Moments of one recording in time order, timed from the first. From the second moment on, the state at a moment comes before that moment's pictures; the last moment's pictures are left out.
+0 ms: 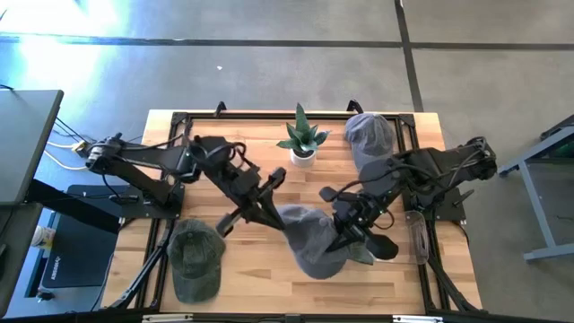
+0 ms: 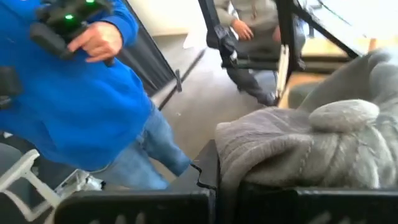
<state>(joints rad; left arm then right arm) -0.20 1.41 1.51 -0.01 0.52 -0.16 0.36 1.52 1.85 -0.73 -0.41 0.28</state>
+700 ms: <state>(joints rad) -0.23 1.46 1.55 -0.27 0.08 -0.09 0.29 1.52 1.85 -0.73 -0.38 0.17</state>
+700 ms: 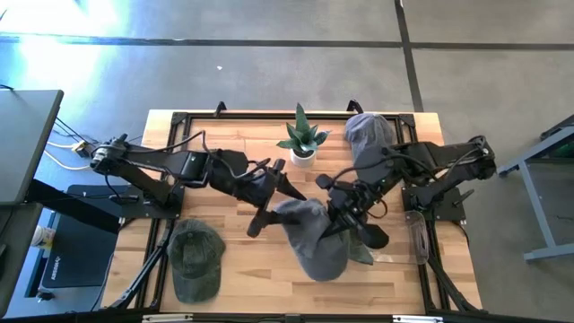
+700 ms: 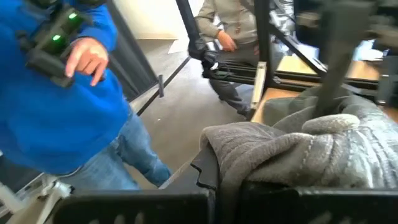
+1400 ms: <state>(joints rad) -0.23 1.40 1.55 -0.23 0.58 0.02 0.30 1.52 1.85 -0.79 -0.54 0.27</state>
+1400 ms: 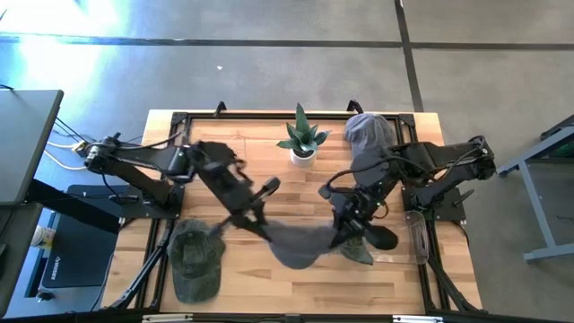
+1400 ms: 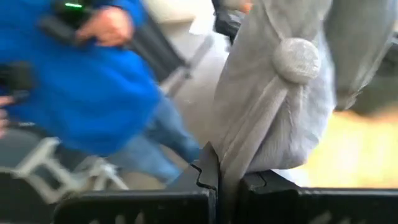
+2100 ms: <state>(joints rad) -0.22 1.38 1.55 -0.05 0.61 -0.03 0.24 1.54 1.85 -0.63 -0.58 0.29</state>
